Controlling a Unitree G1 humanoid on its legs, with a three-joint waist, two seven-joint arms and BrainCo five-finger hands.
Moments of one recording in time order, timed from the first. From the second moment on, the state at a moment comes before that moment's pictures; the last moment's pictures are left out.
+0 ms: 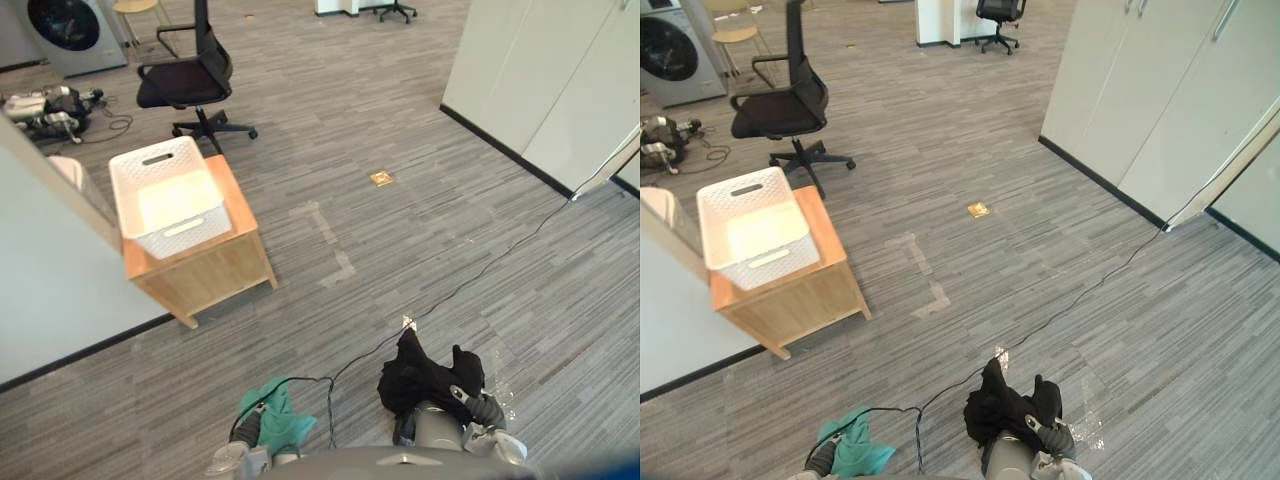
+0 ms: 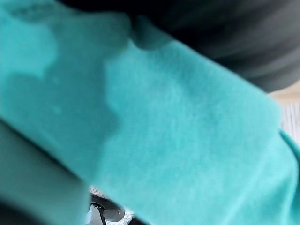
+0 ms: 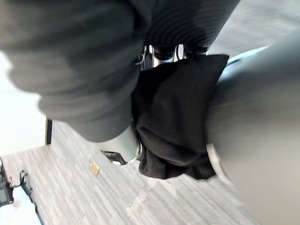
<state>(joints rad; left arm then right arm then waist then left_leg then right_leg) 0.11 0.06 0.13 1.02 -0.14 -0.01 -0.05 0.11 -0.02 -0.30 0.96 0.25 -0.24 0.16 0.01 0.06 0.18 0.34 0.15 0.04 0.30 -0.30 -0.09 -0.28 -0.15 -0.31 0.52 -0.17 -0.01</state>
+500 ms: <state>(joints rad) 0.11 0.04 0.20 0.93 -0.34 -0.08 -0.09 0.05 -0.05 -0.19 1.08 -0.02 -0.23 0.18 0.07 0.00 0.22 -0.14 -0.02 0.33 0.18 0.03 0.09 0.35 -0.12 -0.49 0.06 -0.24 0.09</state>
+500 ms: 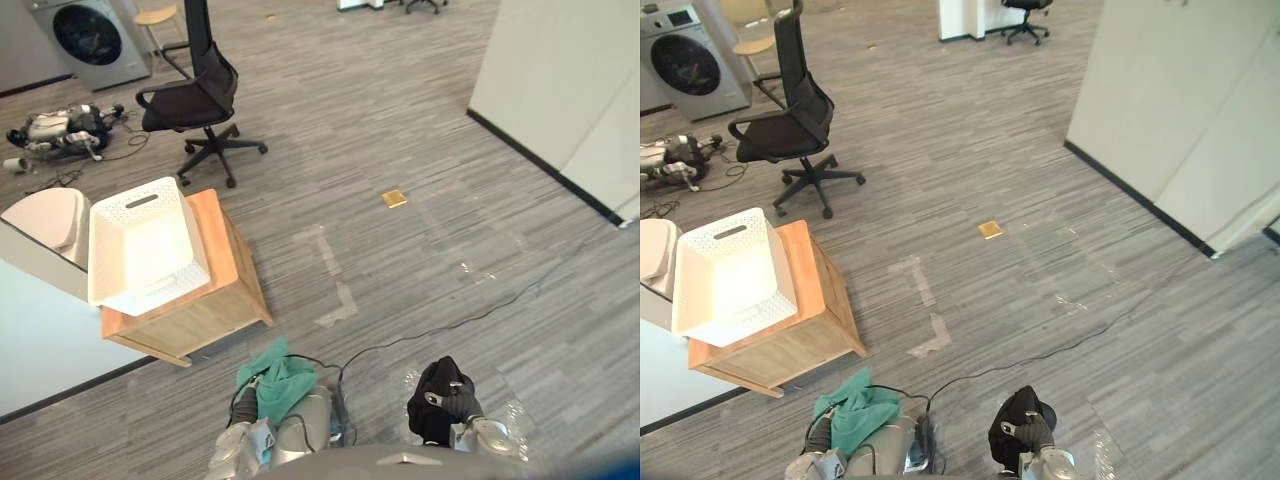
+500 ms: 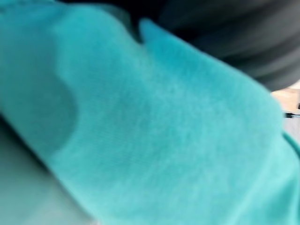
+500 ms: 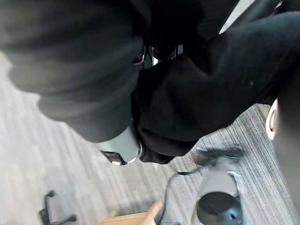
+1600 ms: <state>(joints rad) 0.21 -0.01 0.34 0.97 -0.33 -0.07 0.00 0.08 -0.08 -0.13 1.05 0.08 -0.18 0.19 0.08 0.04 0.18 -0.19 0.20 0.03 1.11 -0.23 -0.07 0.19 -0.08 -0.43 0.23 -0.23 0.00</state>
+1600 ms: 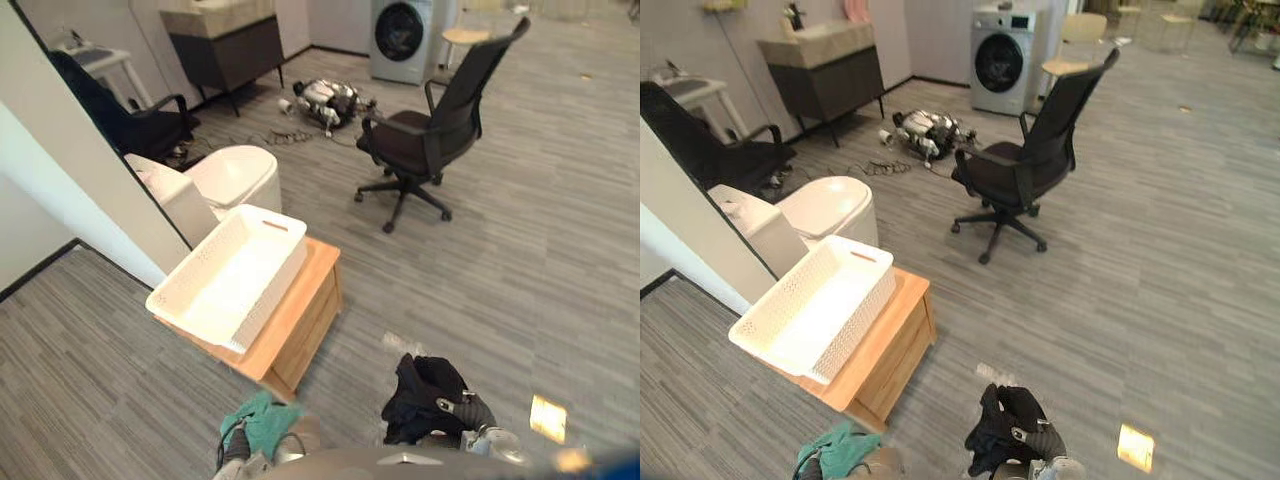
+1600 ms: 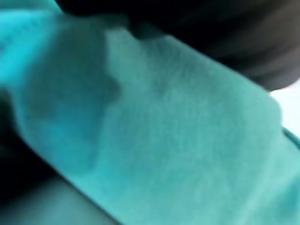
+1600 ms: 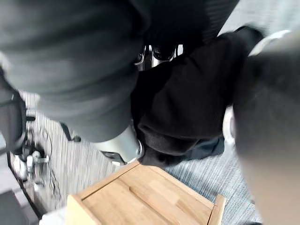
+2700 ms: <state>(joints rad) 0.25 0.04 0.26 0.98 -0.26 -0.10 0.01 0.10 -0.05 -0.16 1.07 0.13 -0.13 0.12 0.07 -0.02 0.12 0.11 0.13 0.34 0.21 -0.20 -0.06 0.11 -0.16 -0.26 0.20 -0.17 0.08</state>
